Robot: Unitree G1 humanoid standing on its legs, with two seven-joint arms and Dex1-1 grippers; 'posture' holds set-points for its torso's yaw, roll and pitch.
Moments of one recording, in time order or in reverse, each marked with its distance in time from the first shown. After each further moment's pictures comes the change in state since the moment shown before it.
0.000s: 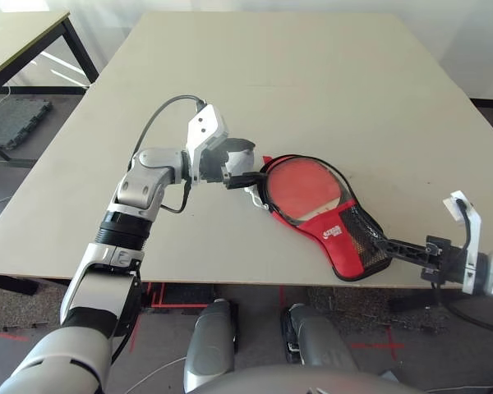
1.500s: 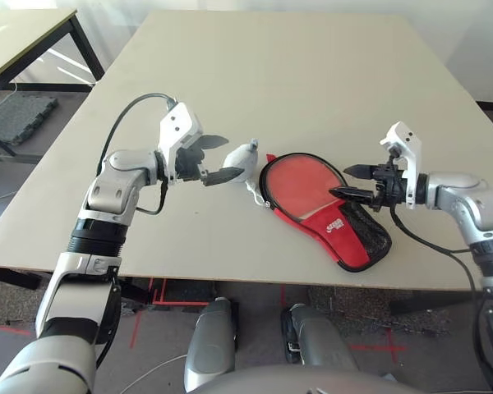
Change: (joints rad) left arm 0.078 0.103 0.065 -0.054 -0.006 0.041 0.063; right arm -0.485 0.067 0.403 0.297 -0.527 -0.648 0.260
